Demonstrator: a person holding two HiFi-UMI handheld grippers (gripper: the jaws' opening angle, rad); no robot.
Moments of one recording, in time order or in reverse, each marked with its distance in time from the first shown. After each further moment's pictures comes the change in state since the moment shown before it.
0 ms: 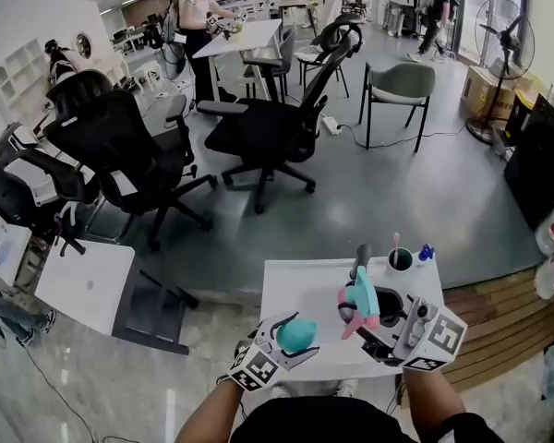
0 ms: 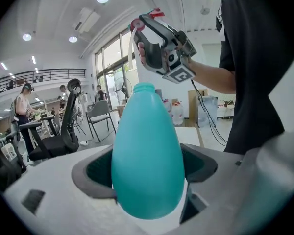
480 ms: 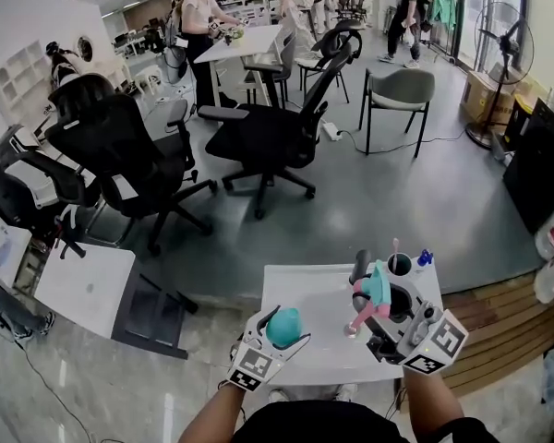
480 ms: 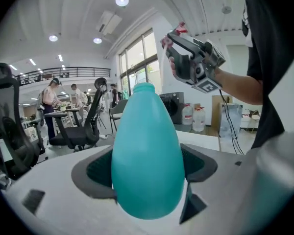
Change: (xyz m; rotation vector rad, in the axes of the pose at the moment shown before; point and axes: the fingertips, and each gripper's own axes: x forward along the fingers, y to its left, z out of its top) left arm -0.023 0.052 0.010 -0.143 -0.021 0.236; right arm -0.018 -0.029 -0.001 -0.023 -0.024 -0.174
